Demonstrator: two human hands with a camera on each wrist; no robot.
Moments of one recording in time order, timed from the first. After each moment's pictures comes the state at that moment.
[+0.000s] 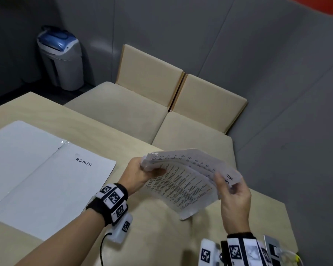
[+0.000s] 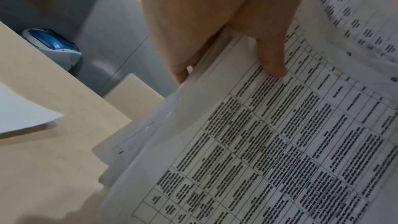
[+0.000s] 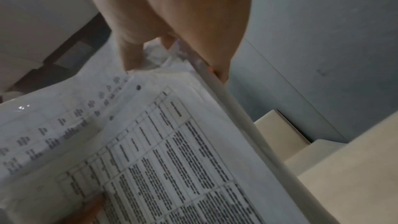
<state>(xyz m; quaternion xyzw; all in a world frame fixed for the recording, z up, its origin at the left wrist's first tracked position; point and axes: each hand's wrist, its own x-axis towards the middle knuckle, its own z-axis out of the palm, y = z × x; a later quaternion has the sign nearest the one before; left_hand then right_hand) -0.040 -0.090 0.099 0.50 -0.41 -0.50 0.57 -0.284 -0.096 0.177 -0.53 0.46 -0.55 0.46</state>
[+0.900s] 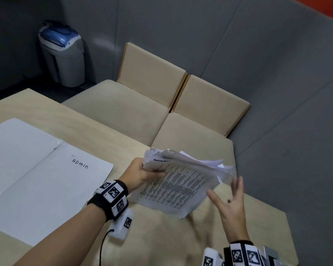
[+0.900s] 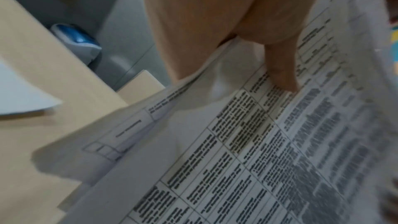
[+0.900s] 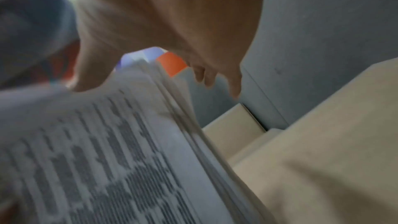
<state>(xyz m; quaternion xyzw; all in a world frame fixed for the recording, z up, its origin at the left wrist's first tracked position) -0.034 -0.121 0.089 0.50 -0.38 -0.56 0.54 -0.304 -0.126 0.142 -0.56 0.59 -0.41 0.41</state>
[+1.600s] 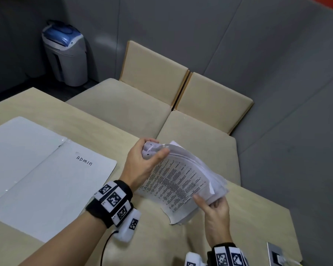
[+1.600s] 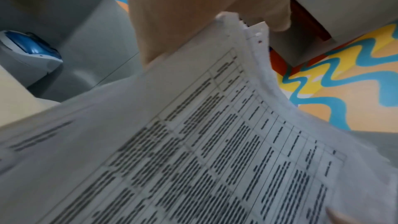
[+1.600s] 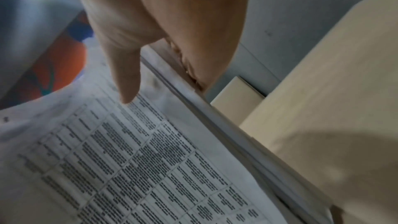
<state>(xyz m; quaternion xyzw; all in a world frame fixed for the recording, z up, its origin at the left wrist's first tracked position) -0.044 -0.092 0.145 0.54 -0.38 -0.40 0.64 -0.280 -0.102 0.108 -0.45 0.51 -0.48 0.56</state>
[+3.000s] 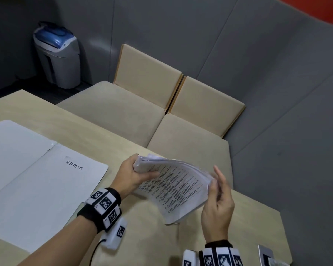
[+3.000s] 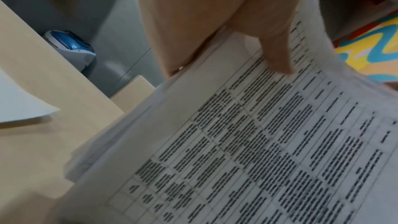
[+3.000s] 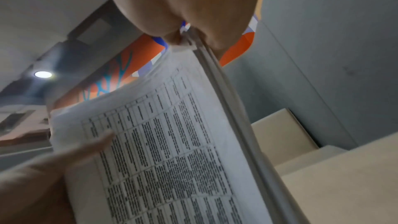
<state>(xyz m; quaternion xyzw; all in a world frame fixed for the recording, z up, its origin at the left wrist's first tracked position) -0.040 -0.103 0.100 0.55 -0.39 -0.45 0.59 -0.269 -0.108 0.146 -0.60 0.51 -0.54 0.29</state>
